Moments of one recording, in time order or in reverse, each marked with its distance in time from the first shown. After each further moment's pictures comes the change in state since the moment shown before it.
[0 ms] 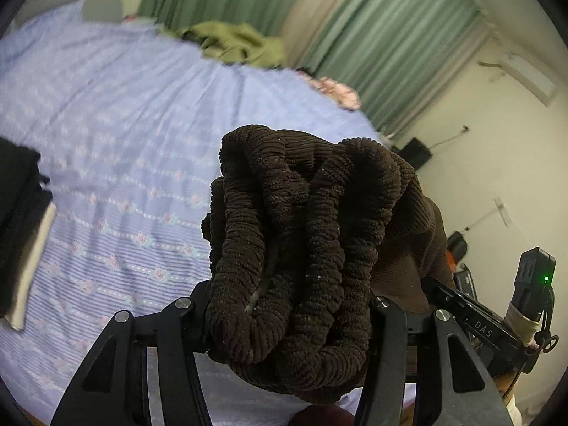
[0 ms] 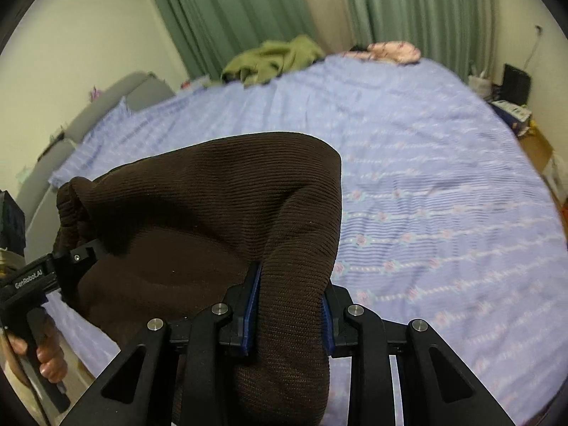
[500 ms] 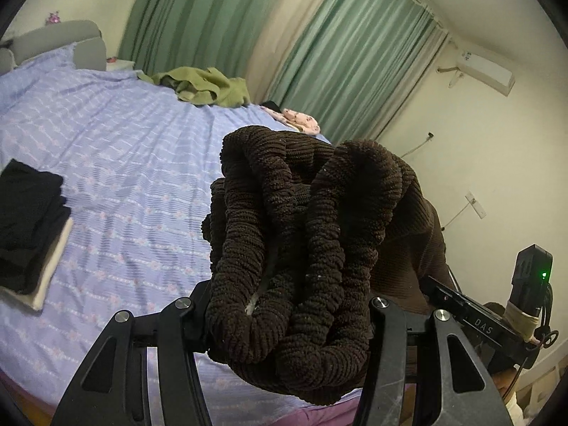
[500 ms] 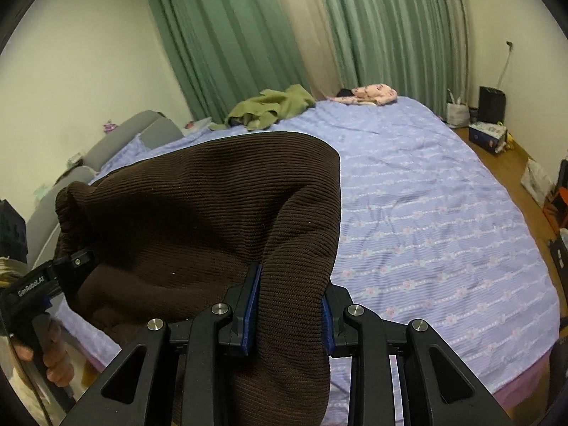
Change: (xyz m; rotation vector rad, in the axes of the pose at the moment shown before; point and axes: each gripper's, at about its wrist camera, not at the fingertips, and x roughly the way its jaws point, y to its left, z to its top) left arm -0.142 -0.062 -0.070 0.082 -0.136 -0.049; right arm -0.164 0.026 -0.062 0.001 -0.162 -0.003
